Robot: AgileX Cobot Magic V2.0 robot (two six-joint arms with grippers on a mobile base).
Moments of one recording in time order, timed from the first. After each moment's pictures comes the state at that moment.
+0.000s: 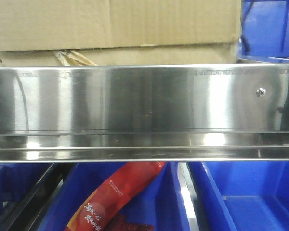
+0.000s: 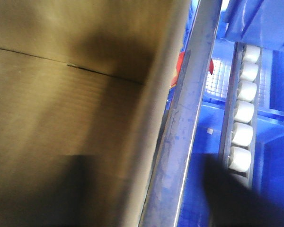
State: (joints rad) left arm -0.22 1.72 -1.91 0.11 1.10 -0.21; right arm 0.36 1.91 -2.20 0.07 1.23 0.02
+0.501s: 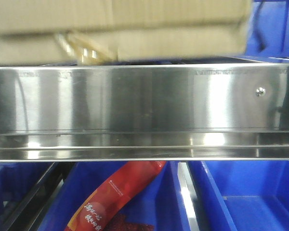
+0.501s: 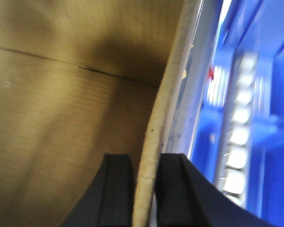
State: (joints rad) left arm -0.22 1.68 -2.03 0.10 1.21 -0.21; right arm 0.36 1.80 -2.20 0.07 1.25 0.03
